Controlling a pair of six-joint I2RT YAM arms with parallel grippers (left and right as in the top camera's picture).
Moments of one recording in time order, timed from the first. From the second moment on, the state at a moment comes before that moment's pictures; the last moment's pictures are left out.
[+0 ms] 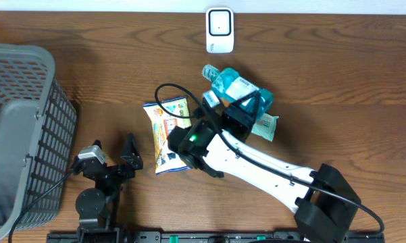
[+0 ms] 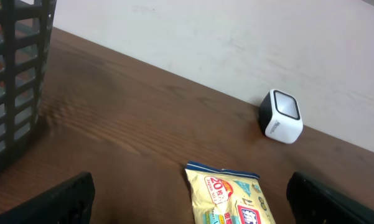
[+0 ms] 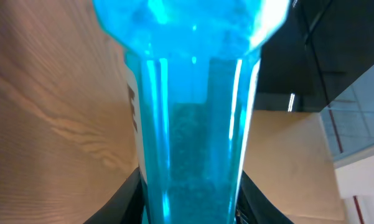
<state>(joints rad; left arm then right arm) 0.02 0.02 0.02 -0.12 0.02 -0.38 1.01 1.86 1.50 -1.52 1.47 0.32</state>
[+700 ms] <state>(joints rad) 0.02 0.02 0.02 -0.12 0.02 -0.38 1.02 1.86 1.79 -1.36 1.37 0.18</state>
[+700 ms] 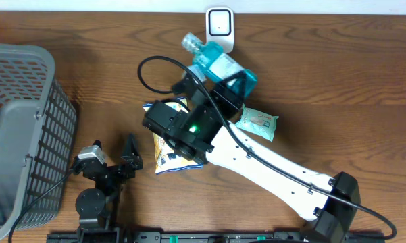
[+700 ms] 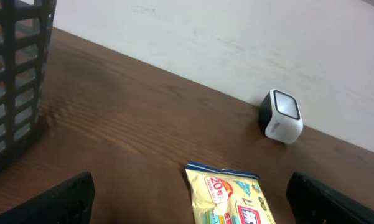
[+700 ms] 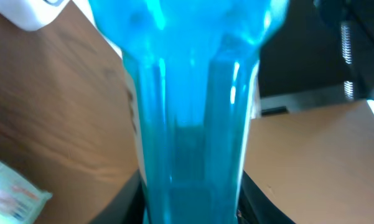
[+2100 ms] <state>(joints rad) 0.02 0.02 0.02 -0.12 0.02 -0.38 0.49 1.33 1.80 -1.51 -1.07 -1.92</state>
